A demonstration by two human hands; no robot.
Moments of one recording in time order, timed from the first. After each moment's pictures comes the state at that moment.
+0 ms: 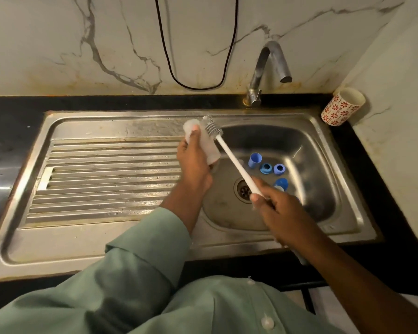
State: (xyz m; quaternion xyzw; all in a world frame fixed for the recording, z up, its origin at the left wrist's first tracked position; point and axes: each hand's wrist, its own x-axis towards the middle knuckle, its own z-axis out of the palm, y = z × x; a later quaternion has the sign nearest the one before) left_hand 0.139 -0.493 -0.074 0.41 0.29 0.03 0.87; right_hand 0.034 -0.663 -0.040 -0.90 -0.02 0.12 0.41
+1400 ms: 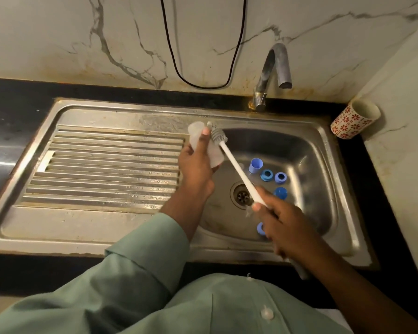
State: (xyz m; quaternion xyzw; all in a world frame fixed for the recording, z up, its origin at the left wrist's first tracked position) left_hand 0.141 -0.529 -0.081 0.43 0.33 0.07 0.84; right_hand 0.051 -0.713 -0.048 -0.89 -0.06 0.17 0.42
